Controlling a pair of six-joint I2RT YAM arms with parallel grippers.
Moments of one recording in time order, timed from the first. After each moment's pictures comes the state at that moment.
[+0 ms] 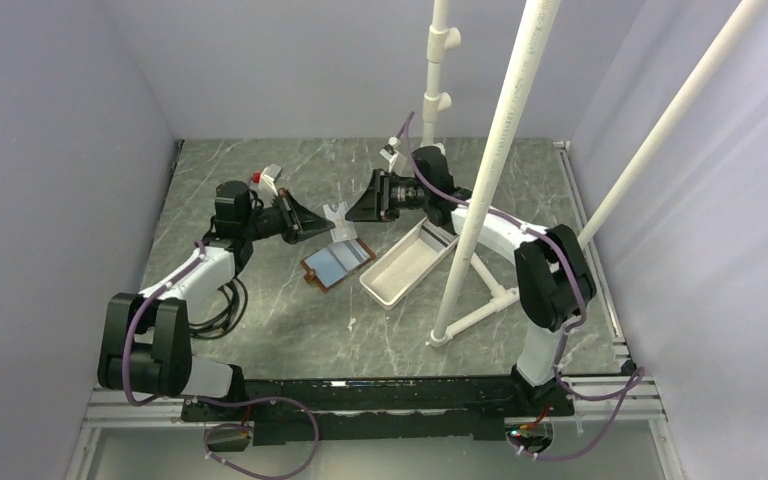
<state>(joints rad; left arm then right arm) -0.14 1.39 0.76 0.34 0.92 -1.00 0.52 1.81 1.27 0.17 -0.82 0.79</state>
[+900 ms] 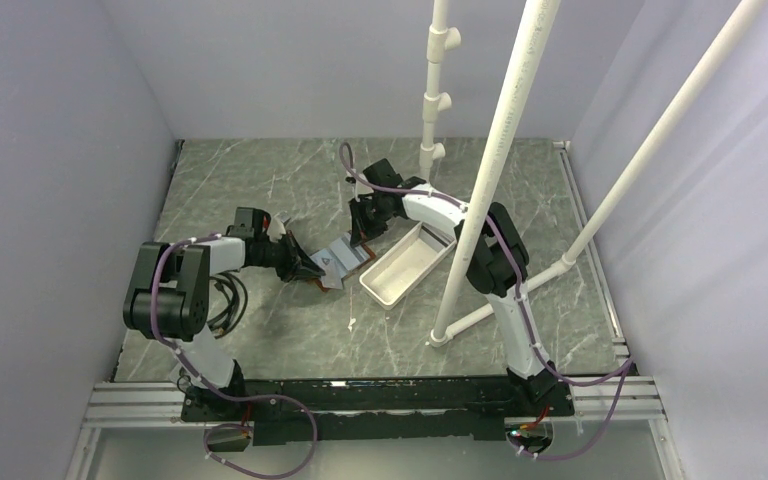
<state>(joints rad) -0.09 1.68 0.77 -0.15 0.82 -0.68 0.61 2.27 1.76 -0.49 -0.49 0.27</state>
